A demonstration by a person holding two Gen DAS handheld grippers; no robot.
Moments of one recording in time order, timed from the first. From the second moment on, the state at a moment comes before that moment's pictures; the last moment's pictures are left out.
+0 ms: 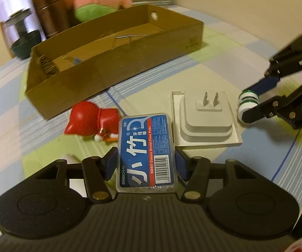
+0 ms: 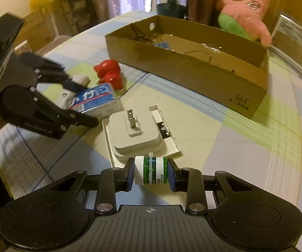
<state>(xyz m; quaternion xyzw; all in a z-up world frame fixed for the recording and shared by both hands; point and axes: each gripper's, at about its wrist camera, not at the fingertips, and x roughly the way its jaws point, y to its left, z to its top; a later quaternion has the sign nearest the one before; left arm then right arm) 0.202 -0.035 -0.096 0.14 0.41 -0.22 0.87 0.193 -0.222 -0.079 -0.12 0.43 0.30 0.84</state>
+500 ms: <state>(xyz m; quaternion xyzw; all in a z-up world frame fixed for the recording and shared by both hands) 0.165 -0.021 -0.052 0.07 0.40 -0.17 0.90 0.176 -0.222 -0.042 -0.06 0.39 0.26 0.88</state>
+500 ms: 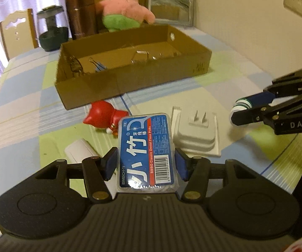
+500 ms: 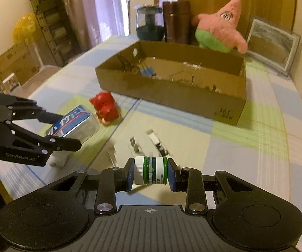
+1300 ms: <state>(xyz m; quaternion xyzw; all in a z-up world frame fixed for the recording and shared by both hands) 0.216 -0.024 0.017 0.06 0.36 -0.16 0.92 0.213 -0.220 0.021 -0.04 0.34 0.21 0.92</state>
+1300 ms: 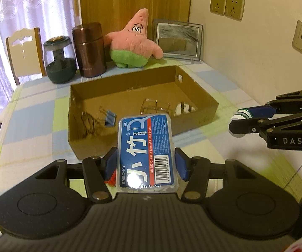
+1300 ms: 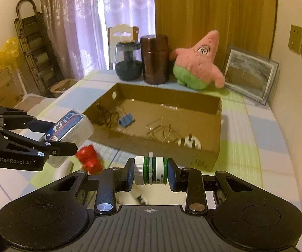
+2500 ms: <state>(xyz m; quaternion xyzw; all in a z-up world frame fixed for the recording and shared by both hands) 0.364 -0.020 -0.016 0.08 0.38 -0.16 0.91 0.359 -0.195 -0.017 -0.01 0.37 0.17 0.91</state>
